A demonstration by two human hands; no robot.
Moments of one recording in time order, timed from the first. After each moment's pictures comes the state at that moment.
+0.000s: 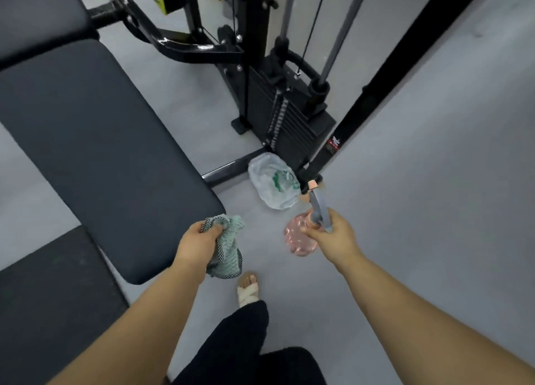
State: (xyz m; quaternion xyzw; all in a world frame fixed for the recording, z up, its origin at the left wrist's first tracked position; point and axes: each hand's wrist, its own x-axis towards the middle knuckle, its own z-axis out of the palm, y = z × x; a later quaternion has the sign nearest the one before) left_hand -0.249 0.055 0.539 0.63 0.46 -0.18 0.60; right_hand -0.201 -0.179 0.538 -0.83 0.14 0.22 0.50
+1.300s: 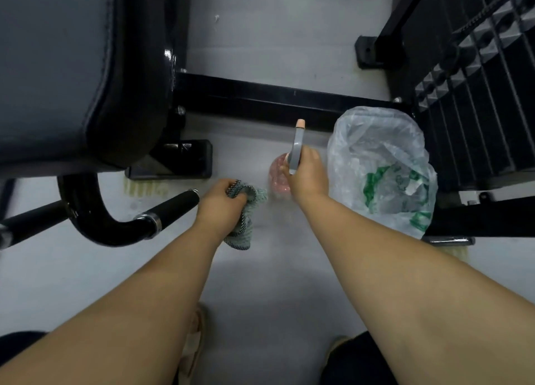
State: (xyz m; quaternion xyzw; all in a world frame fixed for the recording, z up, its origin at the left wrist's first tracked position) left_hand -0.127 0.024 -0.002 0.64 0.58 -0.02 0.50; right_hand 0.024 -0.036 -0.057 -0.88 -0.20 0.28 0.32
